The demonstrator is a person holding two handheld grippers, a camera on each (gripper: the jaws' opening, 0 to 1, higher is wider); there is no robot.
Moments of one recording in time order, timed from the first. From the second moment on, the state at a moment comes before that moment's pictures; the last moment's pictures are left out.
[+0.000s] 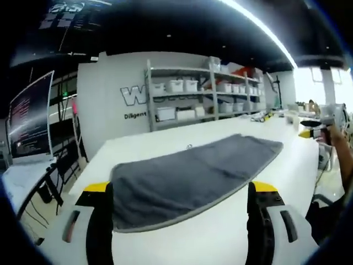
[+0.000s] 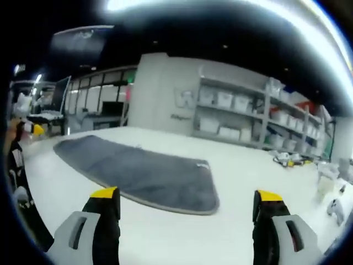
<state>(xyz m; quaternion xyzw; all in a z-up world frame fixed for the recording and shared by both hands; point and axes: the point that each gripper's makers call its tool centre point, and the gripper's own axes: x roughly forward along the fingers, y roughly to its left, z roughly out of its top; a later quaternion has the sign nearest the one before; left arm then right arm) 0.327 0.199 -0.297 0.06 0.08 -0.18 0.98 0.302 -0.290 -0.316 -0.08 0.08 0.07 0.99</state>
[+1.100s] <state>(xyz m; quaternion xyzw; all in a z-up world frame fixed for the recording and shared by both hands) 0.322 0.187 -0.325 0.01 0.07 -0.24 0.97 0.310 -0.243 -0.353 -0.07 0.11 0.18 0.98</state>
